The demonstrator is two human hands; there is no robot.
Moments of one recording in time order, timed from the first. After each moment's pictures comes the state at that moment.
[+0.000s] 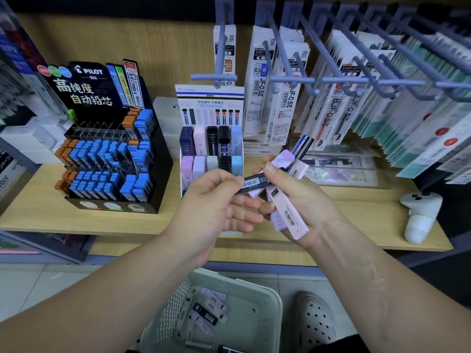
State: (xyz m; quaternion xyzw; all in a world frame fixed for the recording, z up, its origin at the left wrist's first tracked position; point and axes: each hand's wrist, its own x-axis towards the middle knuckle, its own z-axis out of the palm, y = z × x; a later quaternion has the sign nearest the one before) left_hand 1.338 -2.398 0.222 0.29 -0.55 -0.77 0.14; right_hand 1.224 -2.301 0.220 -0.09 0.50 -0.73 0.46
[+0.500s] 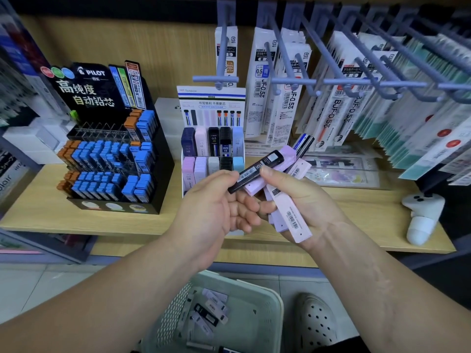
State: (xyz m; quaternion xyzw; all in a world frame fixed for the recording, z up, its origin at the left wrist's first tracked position) left_hand 1.337 -2.395 0.224 0.26 -0.50 -0.81 0.15; right_hand 1.224 -2.300 0.225 -0.08 0.47 -0.72 0.51
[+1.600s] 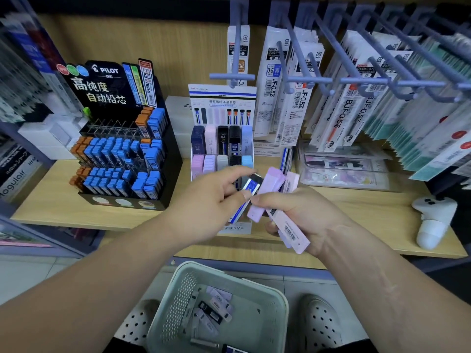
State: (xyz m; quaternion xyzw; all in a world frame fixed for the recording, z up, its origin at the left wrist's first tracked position) left_hand 1.345 -2.438 0.207 0.18 -0.86 -0.46 0.09; right_hand 1.234 -2.300 0.229 -0.09 0.63 -0.59 0.50
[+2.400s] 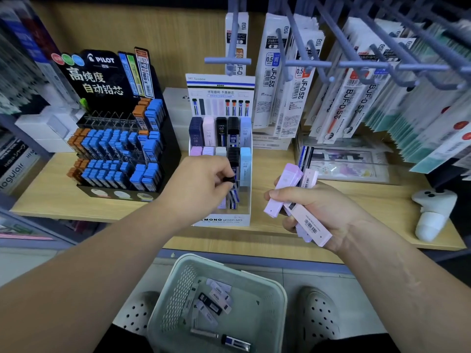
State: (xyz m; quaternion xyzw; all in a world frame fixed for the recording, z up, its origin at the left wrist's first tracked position) left_hand 1.340 -2.459 0.192 0.19 -0.92 -0.29 0.19; right_hand 1.220 -2.279 0.228 -0.04 0.65 -0.57 0.50
